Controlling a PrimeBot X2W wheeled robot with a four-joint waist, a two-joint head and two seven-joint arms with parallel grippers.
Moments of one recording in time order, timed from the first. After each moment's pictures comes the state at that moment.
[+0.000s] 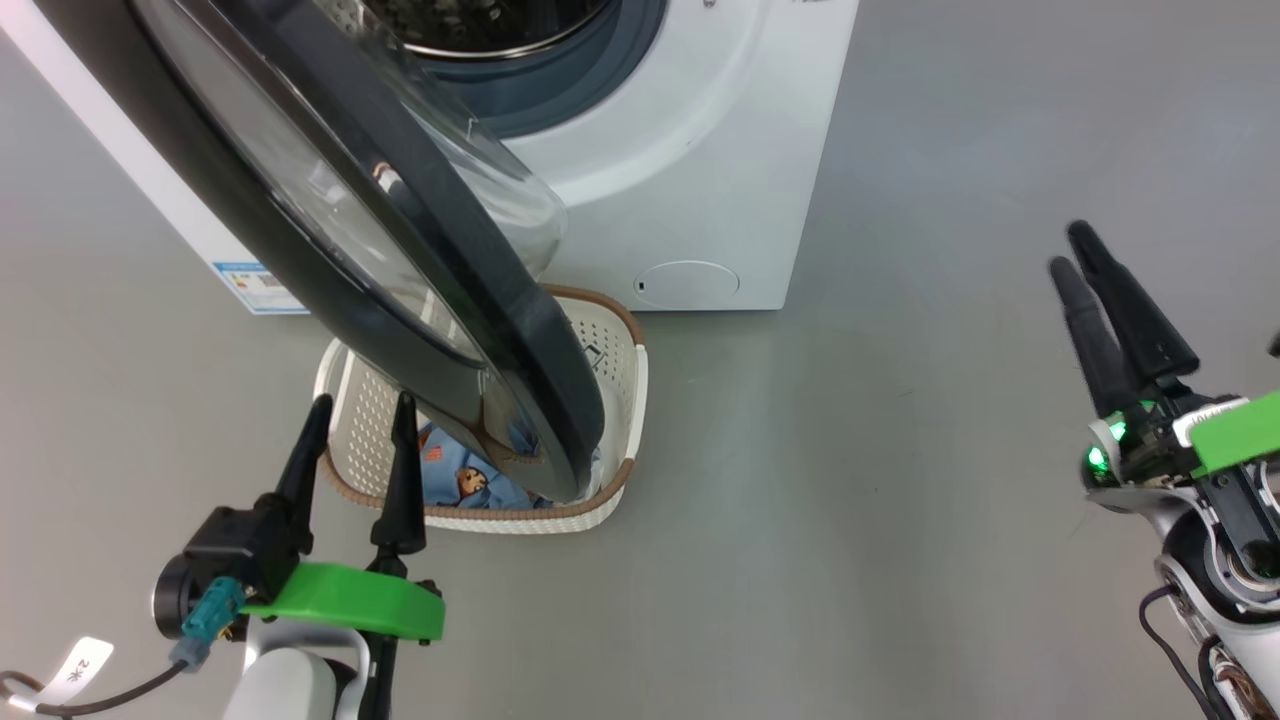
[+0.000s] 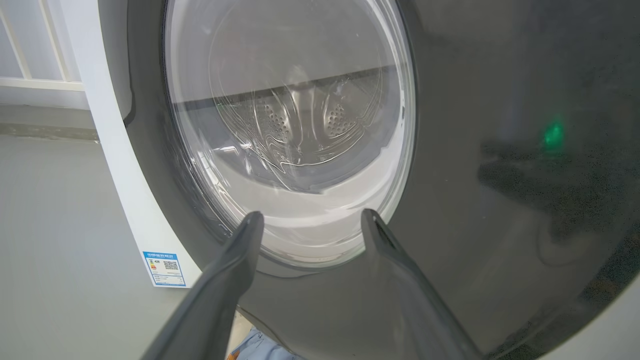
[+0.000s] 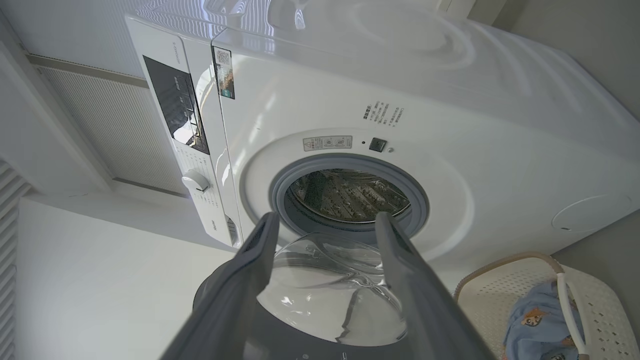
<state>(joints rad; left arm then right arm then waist) -0.27 0.03 -0.18 0.25 -0.29 -0.02 -0.25 -0.40 -0.52 0.33 0.05 1.92 0.12 -0.02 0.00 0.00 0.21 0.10</state>
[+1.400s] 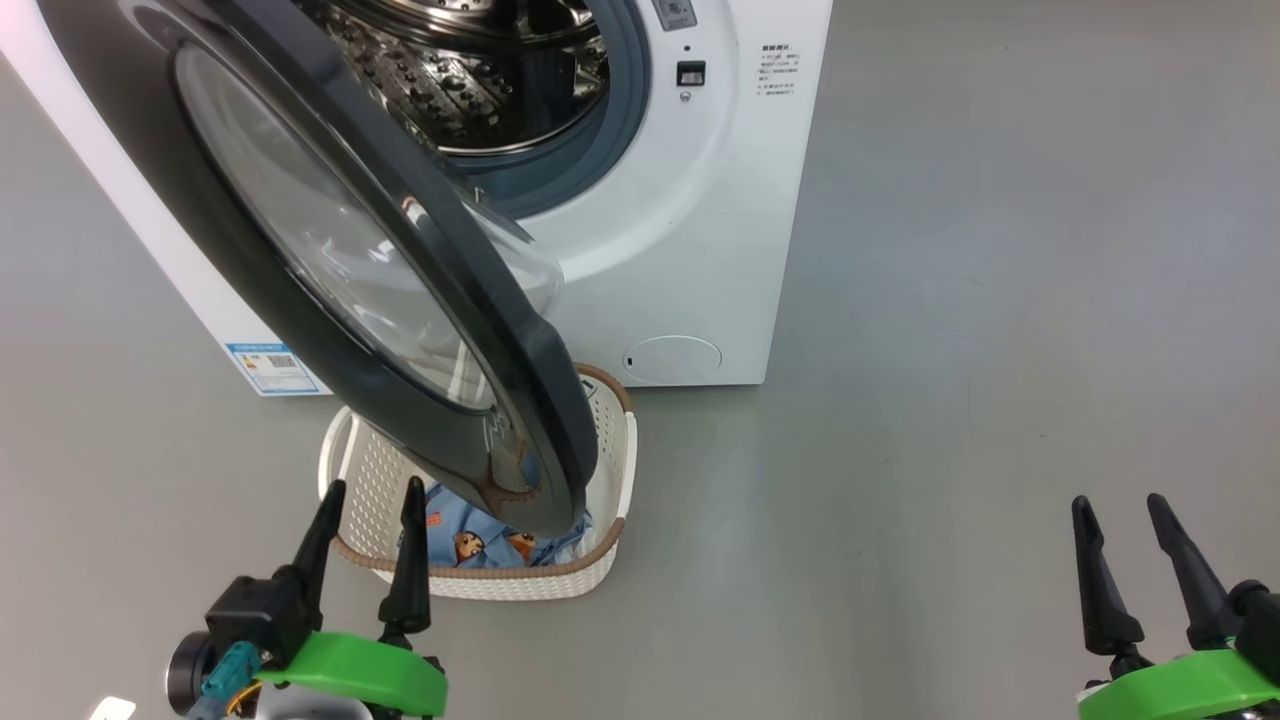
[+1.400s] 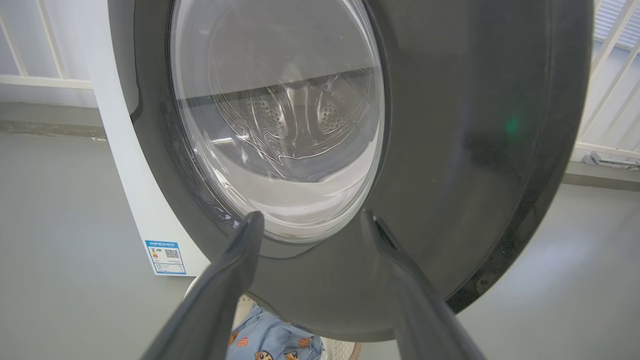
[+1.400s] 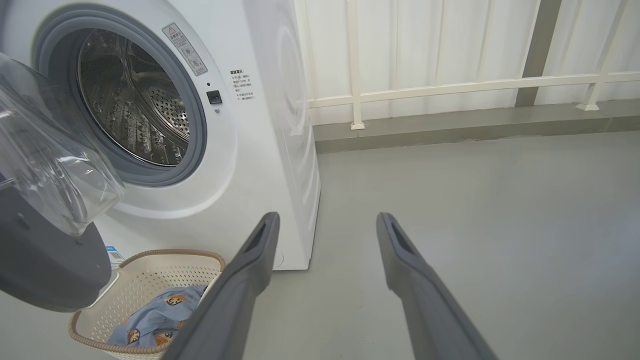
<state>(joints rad) -0.17 0.03 -0.17 0.29 -0.28 -0.04 -0.25 0.01 -0.15 -0.14 0.14 0.28 0.12 -0.26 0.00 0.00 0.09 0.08</state>
